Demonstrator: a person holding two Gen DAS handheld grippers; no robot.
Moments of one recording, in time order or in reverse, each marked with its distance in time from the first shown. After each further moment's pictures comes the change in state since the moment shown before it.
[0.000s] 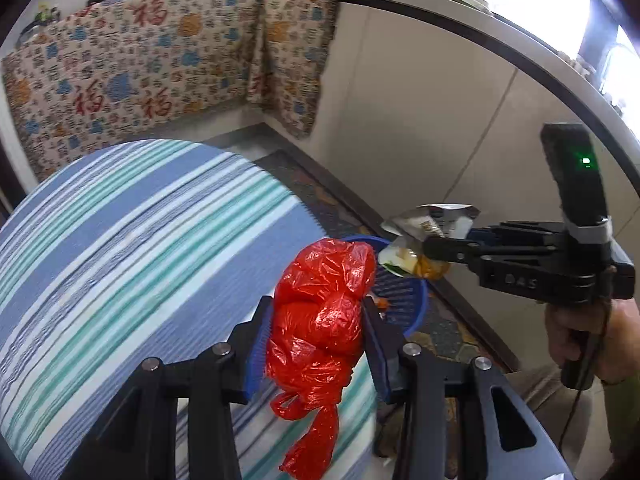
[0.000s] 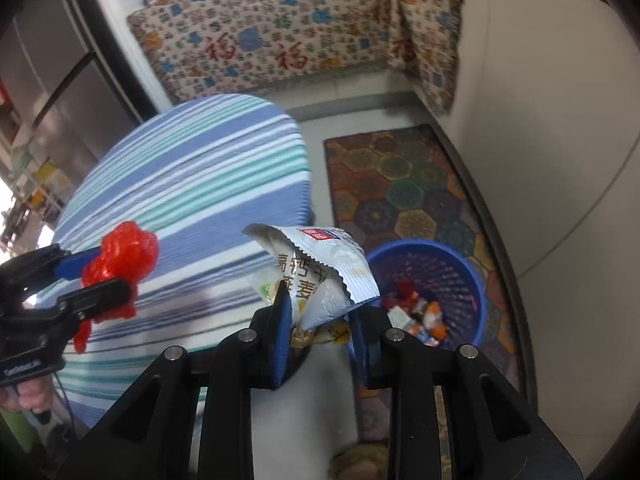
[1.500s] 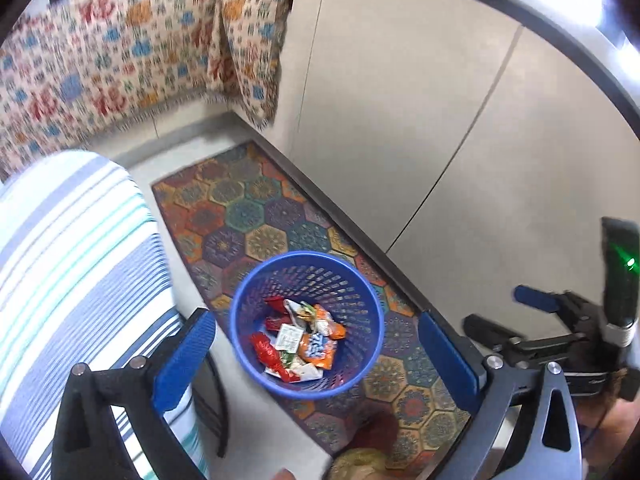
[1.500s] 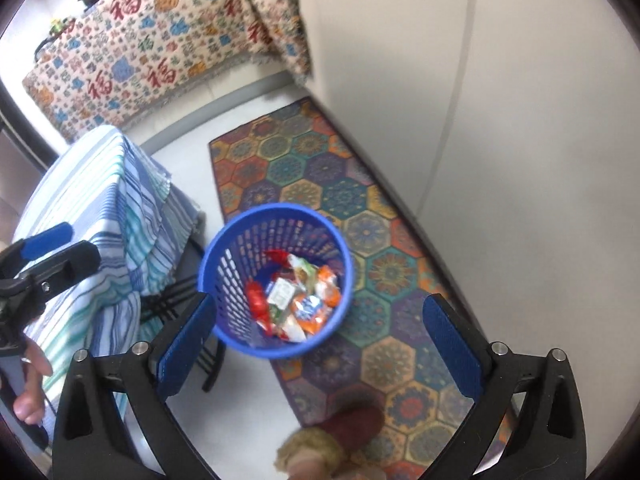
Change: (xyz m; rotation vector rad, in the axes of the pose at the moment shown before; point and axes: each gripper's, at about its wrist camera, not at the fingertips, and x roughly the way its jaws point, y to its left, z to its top) left arm 0.115 -0.095 0.032 -0.013 0.001 0.019; right arm -0.027 -0.150 -0.057 0.260 0.003 -0.215
